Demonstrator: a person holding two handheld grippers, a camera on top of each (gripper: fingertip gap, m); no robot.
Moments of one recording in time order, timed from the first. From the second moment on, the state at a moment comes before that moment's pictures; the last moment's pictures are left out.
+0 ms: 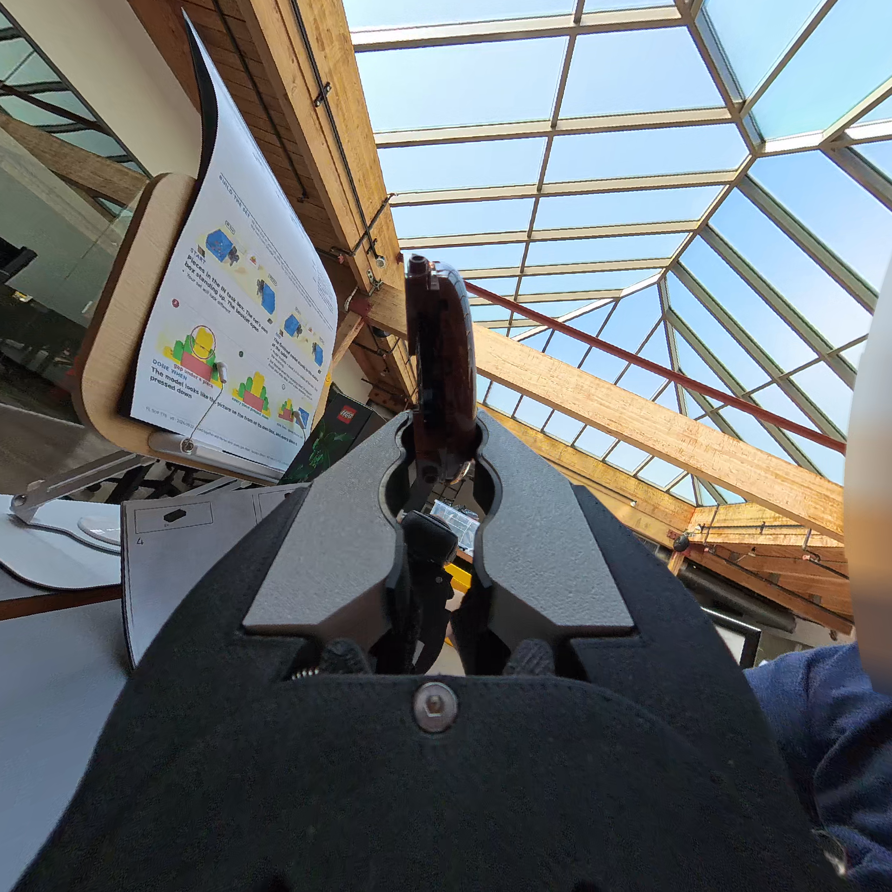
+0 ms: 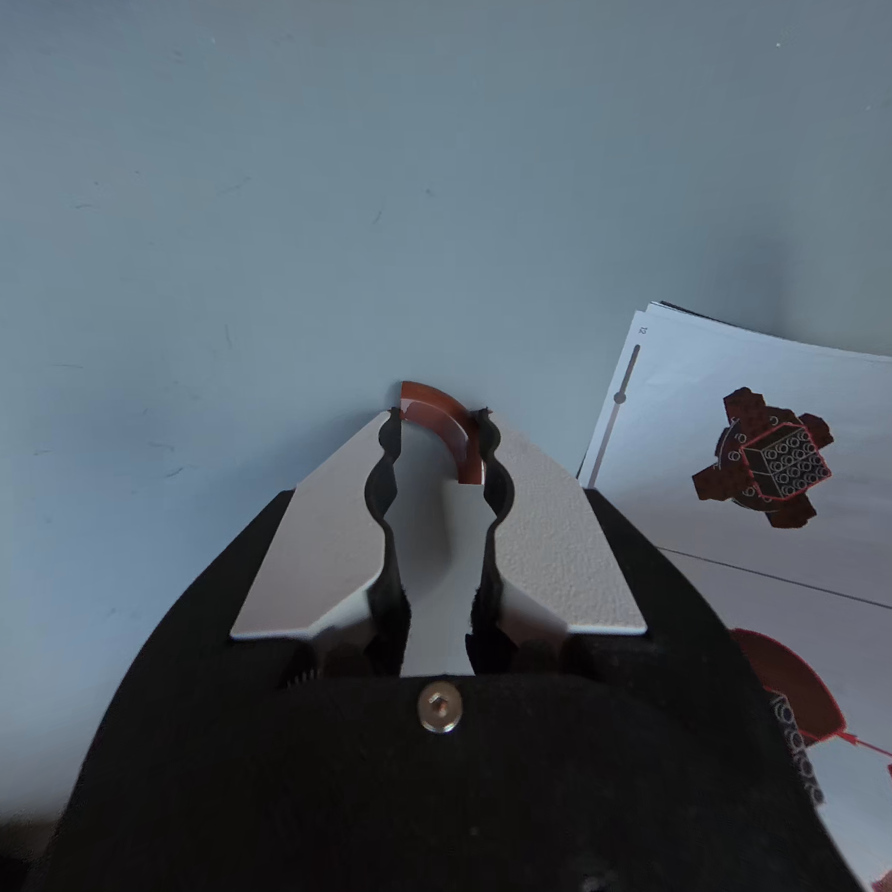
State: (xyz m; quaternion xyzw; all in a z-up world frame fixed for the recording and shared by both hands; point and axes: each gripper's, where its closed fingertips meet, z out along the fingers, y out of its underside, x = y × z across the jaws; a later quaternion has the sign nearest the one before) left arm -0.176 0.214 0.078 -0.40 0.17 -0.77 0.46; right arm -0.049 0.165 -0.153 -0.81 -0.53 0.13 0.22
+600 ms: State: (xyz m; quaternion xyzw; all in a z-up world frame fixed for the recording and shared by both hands) left arm -0.120 0.207 -0.016 -0.64 0.28 -0.67 0.26; right arm -0.016 0.164 -0.136 -0.92 -0.31 0.10 0.24
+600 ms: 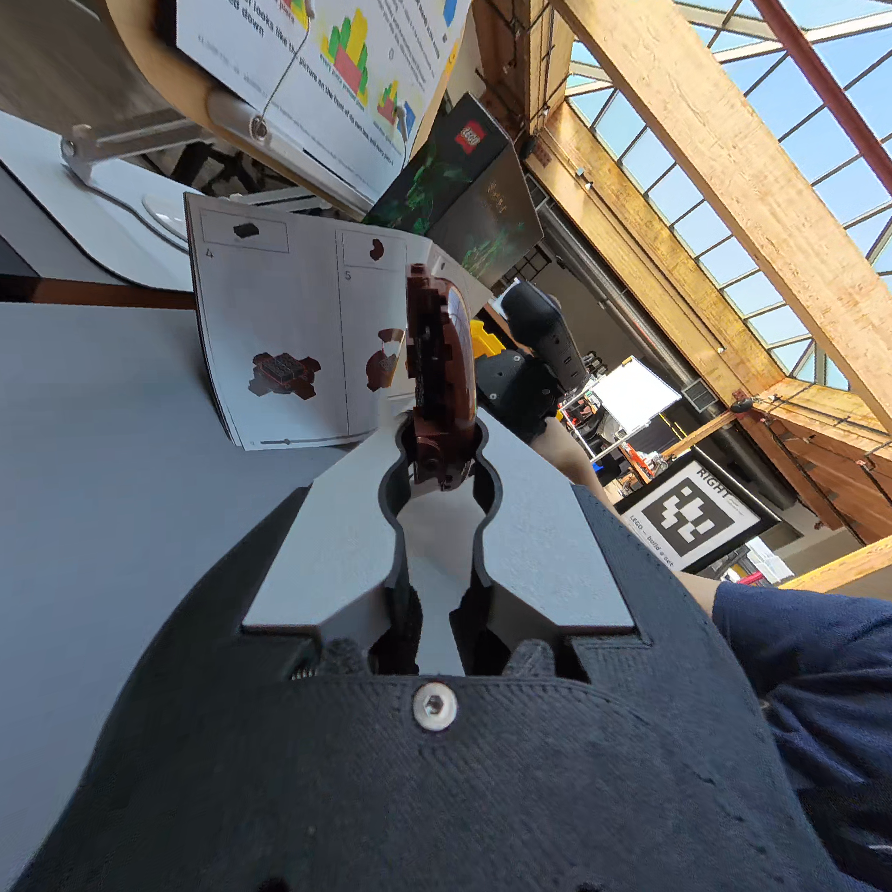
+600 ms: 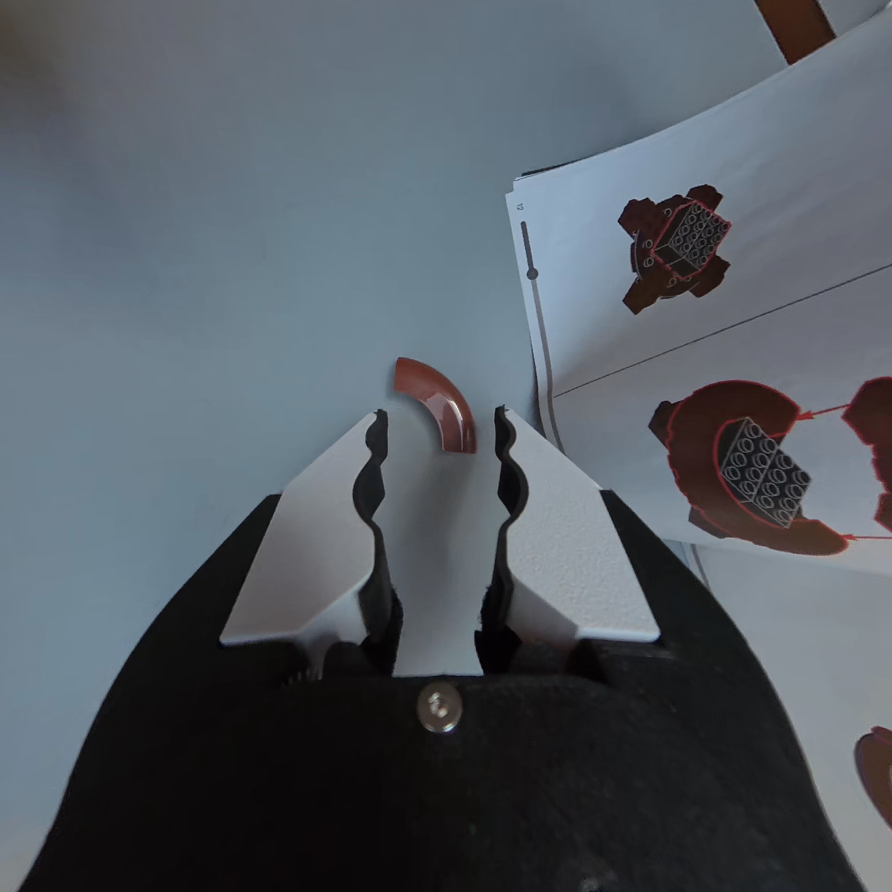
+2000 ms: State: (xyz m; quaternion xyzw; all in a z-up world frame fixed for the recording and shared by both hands) left arm -0.099 0.157 0.009 -0.55 0.35 -0.74 0.18; right arm -0.102 0.163 0.006 -0.69 -0.17 0.60 0.37
